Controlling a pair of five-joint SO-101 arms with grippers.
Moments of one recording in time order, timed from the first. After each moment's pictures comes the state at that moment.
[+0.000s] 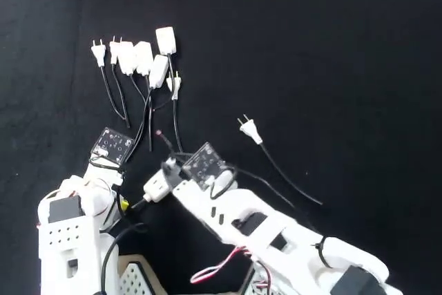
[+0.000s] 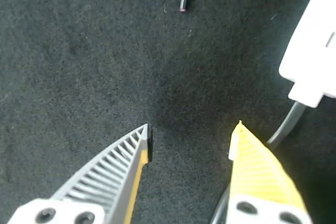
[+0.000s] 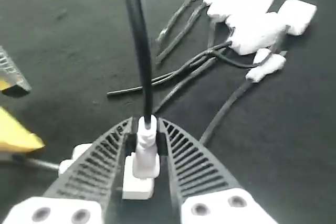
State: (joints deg) left arm -18.7 -69.8 84.8 61.8 -38.3; right arm -46.2 -34.3 95.7 -28.4 2.1
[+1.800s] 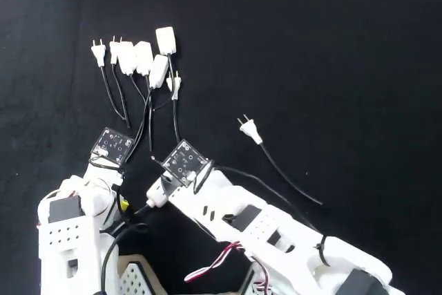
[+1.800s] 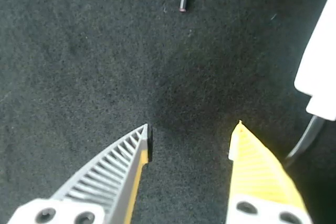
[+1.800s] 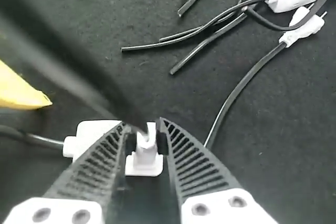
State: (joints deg) left arm -18.7 -69.8 84.8 61.8 -38.3; right arm -47.5 -36.3 88.7 -5.1 4.5
